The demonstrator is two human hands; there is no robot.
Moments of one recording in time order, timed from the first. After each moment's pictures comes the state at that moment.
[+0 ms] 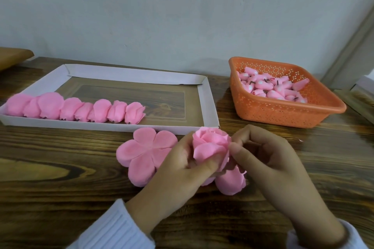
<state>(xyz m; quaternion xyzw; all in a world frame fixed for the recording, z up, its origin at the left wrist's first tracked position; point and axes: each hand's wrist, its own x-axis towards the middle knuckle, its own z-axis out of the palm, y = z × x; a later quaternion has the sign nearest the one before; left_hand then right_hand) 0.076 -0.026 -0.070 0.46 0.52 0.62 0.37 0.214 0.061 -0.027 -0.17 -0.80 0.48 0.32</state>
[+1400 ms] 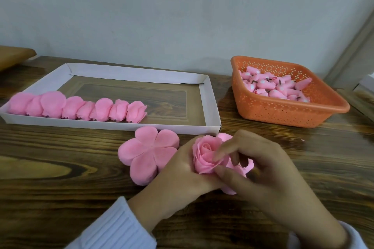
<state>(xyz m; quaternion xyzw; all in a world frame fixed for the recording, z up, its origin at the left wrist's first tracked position) 0.075 -0.025 -0.071 0.48 0.51 0.60 0.40 0.216 0.061 -0.031 -0.09 -0.90 0.32 0.29</state>
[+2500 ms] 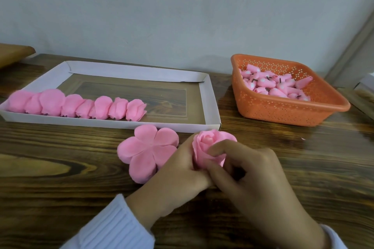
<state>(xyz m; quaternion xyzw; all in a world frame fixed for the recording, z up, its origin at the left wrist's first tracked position) 0.078 -0.022 -0.077 0.46 0.52 0.60 0.39 0.205 0.044 -0.045 -0.16 -0.91 0.21 0.33</state>
